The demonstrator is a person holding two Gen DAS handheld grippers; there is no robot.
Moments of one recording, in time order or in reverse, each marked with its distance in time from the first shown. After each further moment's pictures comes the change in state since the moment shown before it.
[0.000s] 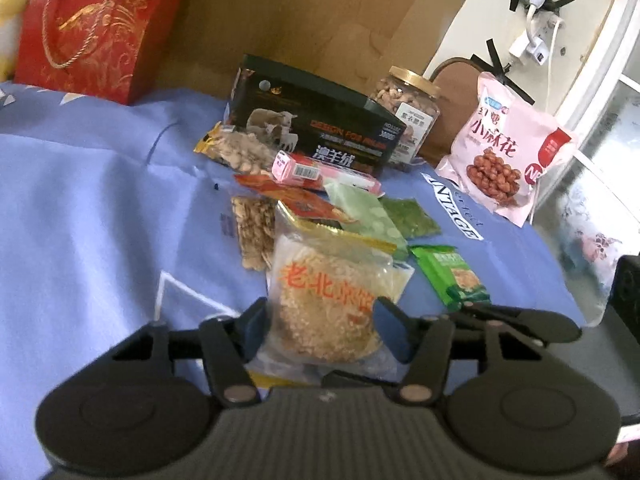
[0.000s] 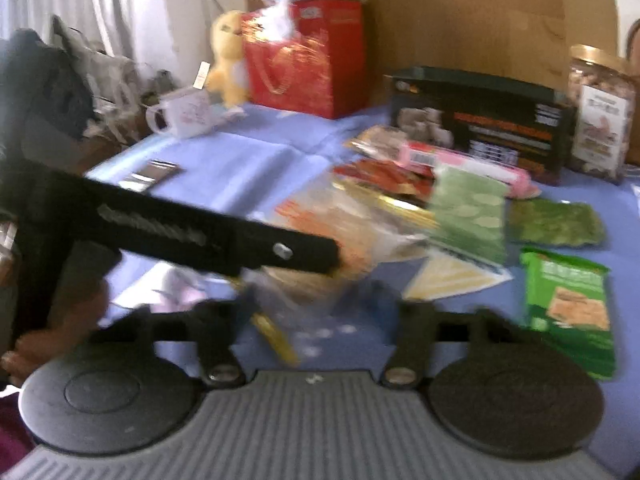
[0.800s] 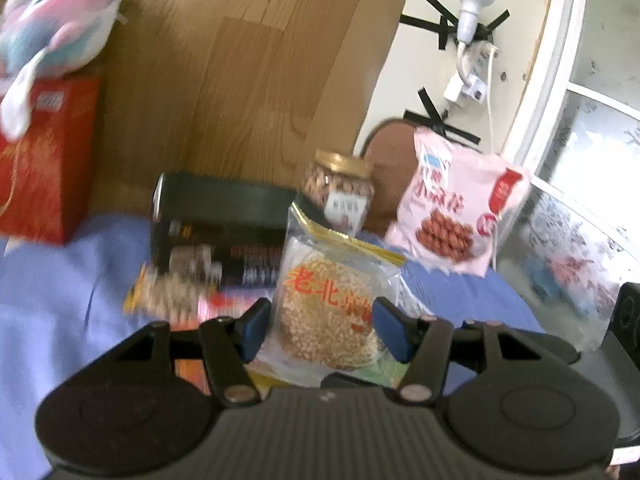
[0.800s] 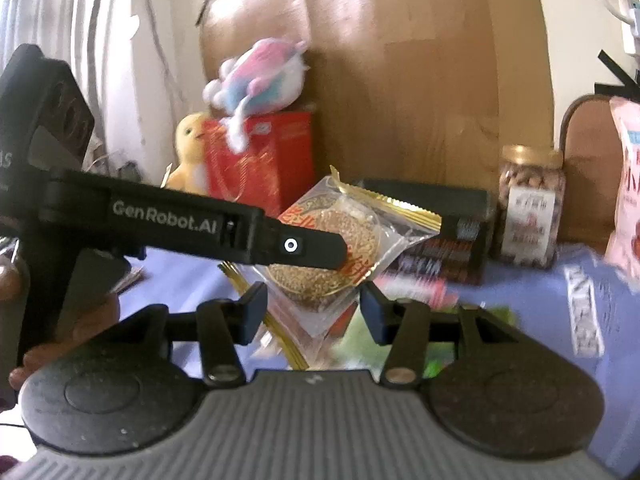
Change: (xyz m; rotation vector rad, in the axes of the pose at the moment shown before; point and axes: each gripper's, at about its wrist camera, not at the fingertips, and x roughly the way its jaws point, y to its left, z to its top) left arm 0.008 -0.041 0.099 0.175 -0.153 -0.074; right arm -0.035 -0.035 0.049 0.006 -0.275 -0.134
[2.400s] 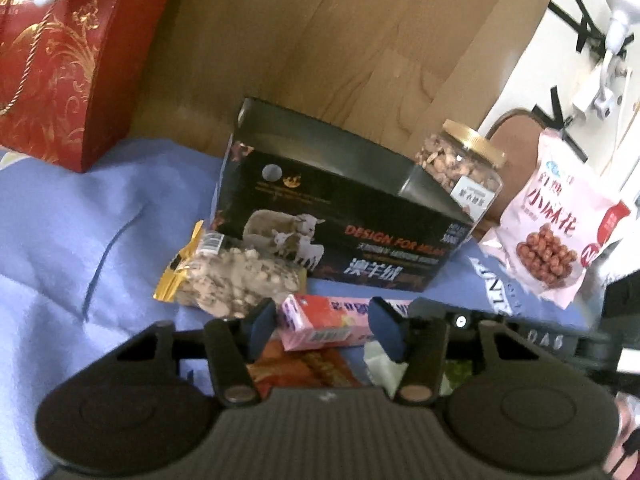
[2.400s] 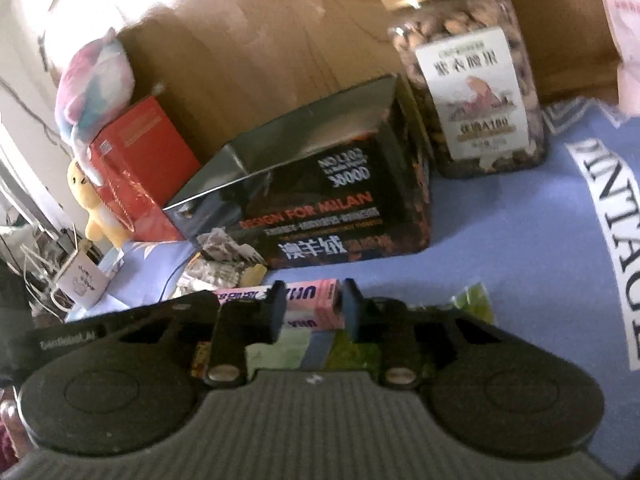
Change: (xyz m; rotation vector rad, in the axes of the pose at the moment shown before) left arm 0.094 0.105 -0.017 -0.227 0.079 0.105; right arm 0.086 -0.109 -0.013 0.429 0.196 -0.010
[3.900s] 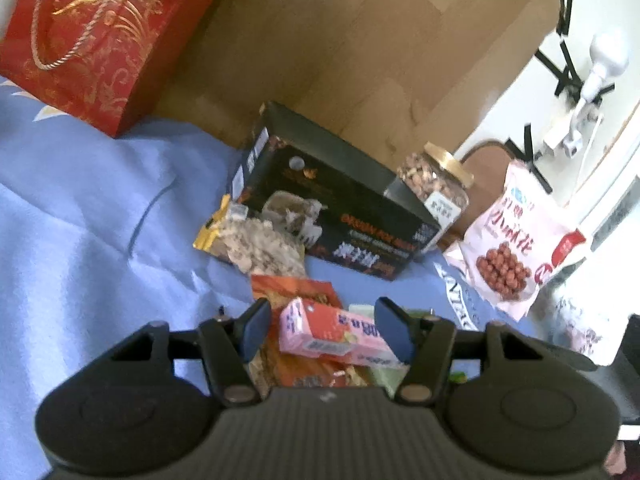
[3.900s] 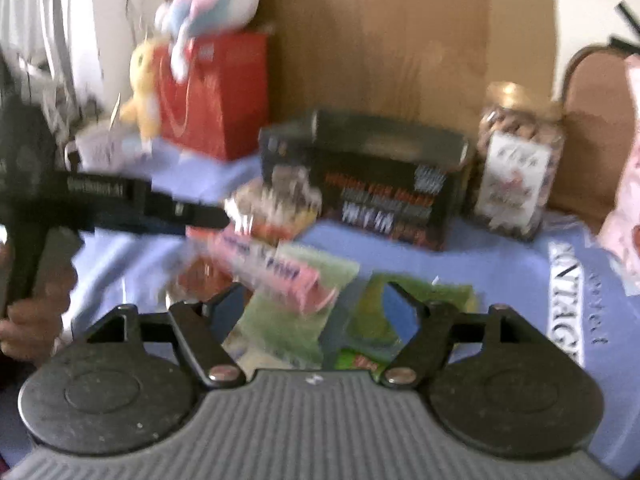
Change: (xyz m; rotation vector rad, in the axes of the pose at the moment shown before) left arm -0.047 0.027 -0.020 -0.097 -0.004 -0.107; right arm -0.047 0.063 -0.035 -0.469 0.065 -0.085
